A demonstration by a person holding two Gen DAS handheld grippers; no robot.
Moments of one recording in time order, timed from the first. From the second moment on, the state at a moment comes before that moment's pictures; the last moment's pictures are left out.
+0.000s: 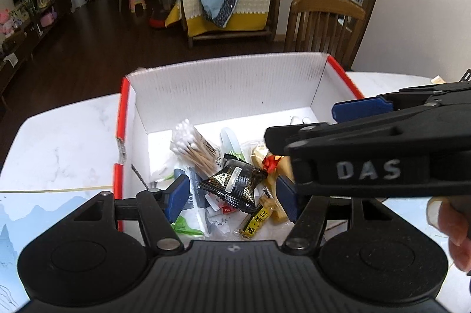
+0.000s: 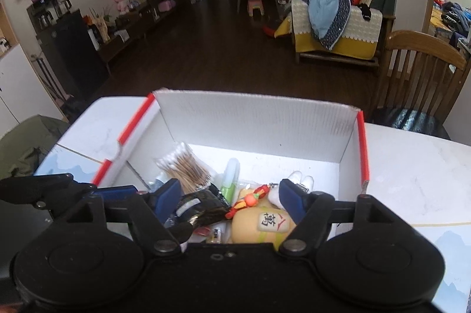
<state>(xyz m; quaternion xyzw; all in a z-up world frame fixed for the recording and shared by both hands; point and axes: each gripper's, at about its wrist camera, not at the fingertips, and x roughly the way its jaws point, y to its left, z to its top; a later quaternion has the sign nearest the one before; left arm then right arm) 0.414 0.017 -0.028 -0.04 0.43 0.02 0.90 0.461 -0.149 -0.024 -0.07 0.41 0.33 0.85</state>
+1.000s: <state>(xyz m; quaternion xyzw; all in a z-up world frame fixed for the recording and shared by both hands) 0.303 0.012 0.045 -0.07 0.35 0.00 0.93 0.341 -0.215 0.057 -0.04 0.32 0.41 0.85</state>
